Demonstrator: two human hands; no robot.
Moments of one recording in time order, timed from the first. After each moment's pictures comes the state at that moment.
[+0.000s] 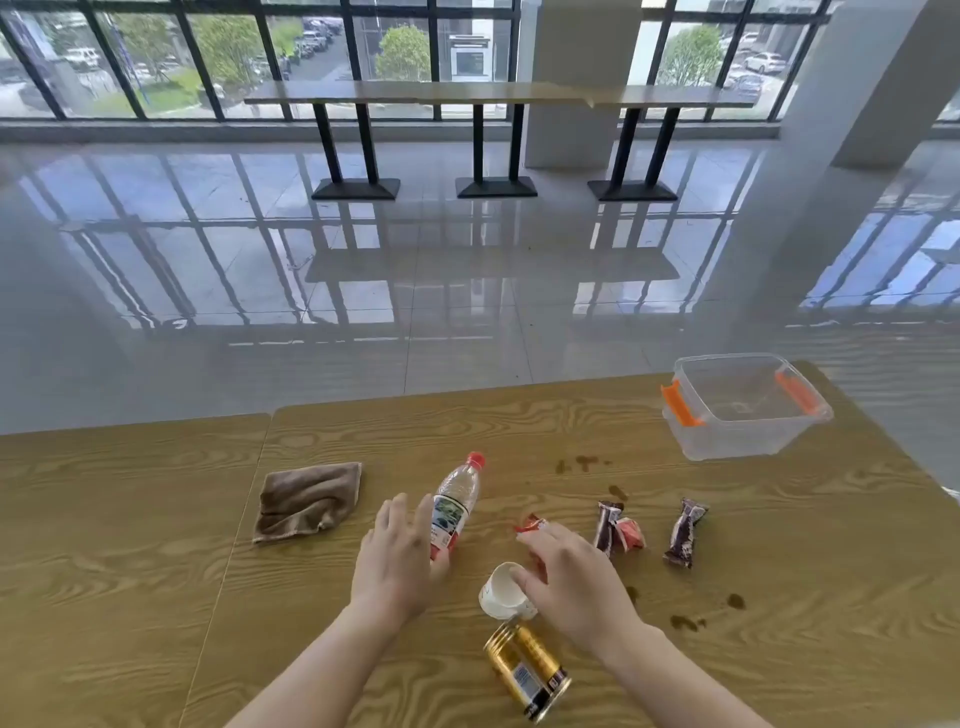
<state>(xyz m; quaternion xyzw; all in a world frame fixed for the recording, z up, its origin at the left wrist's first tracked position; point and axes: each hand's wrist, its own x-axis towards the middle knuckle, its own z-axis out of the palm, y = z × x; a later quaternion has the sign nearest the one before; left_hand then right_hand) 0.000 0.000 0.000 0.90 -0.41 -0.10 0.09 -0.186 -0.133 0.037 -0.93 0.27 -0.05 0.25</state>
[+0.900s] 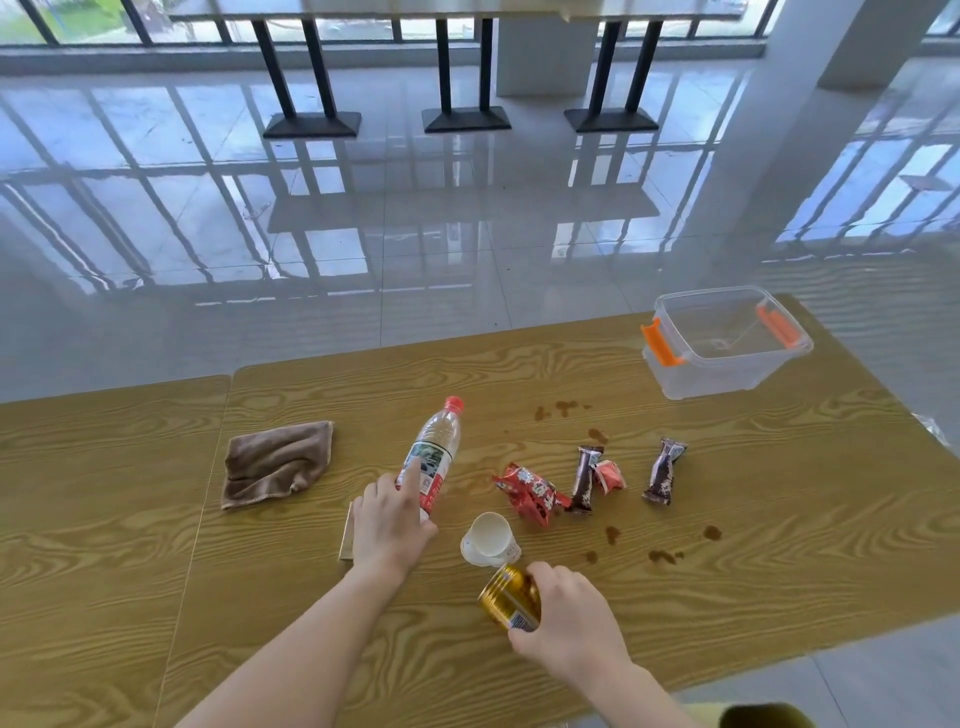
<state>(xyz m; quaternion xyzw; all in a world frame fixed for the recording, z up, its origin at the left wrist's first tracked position) -0.008 -0.020 -0.030 0.92 -0.37 -0.12 0.08 -0.236 -0.091 -0.031 -0.88 0.38 0.07 0.28</state>
